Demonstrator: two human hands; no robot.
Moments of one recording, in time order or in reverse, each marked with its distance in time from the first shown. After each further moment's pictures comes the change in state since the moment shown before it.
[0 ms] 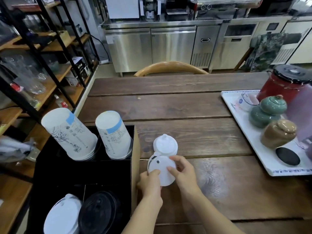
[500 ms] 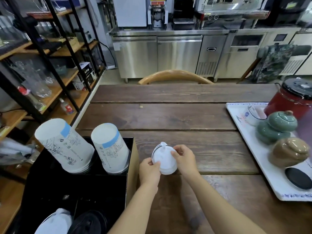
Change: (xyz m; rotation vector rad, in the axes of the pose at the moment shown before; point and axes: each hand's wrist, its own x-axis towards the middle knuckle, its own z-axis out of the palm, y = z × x) left_hand 0.015 0.059 0.038 0.118 -0.083 0.263; right_hand 0.093 -0.034 -0.006 -0.216 0.068 -0.007
